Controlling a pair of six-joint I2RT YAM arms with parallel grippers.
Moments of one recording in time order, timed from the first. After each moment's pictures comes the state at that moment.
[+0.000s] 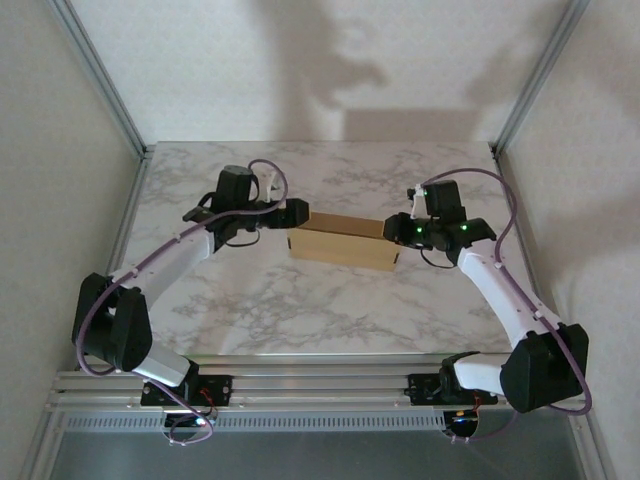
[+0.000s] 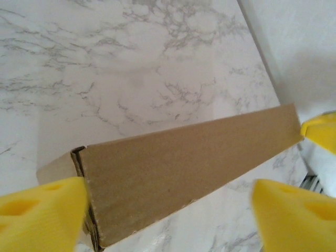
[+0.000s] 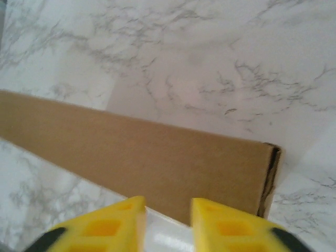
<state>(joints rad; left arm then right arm) -0.36 1.50 1.14 -0.27 0.49 -0.46 0.30 1.26 1.07 -0.67 -0.32 0.43</state>
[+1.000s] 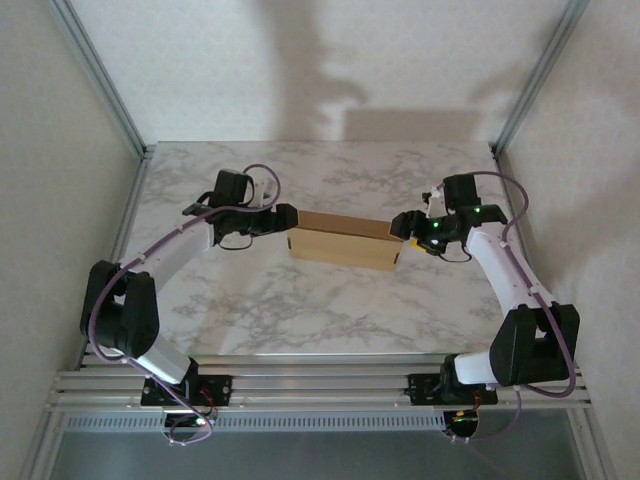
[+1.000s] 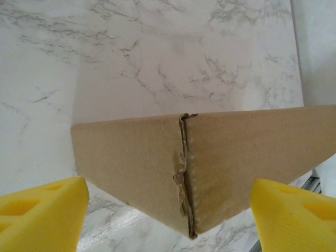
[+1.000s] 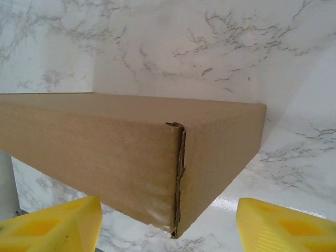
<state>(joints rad) -0.30 1.59 1.13 -0.37 0.54 -0.48 0.13 1.38 1.13 -0.84 -0.50 0.40</state>
